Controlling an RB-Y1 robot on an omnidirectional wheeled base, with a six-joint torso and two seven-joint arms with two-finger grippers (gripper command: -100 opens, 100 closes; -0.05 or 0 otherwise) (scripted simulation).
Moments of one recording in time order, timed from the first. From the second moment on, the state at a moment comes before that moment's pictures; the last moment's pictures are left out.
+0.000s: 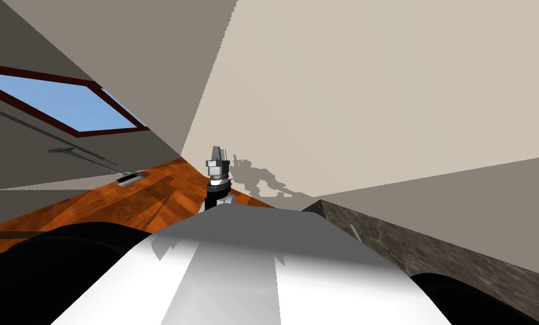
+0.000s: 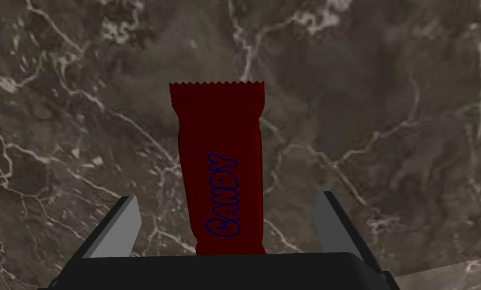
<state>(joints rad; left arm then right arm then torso) 0.53 -0.04 -0.05 -2.33 -0.10 -0.63 -0.15 1.21 -1.05 -0.46 -1.11 1.15 -0.95 1.12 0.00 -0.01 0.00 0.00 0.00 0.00</state>
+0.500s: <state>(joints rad) 0.53 -0.04 -0.05 -2.33 -0.10 -0.63 -0.15 1.17 -1.02 -0.42 -1.09 1.16 -0.91 1.13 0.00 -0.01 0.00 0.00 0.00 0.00</state>
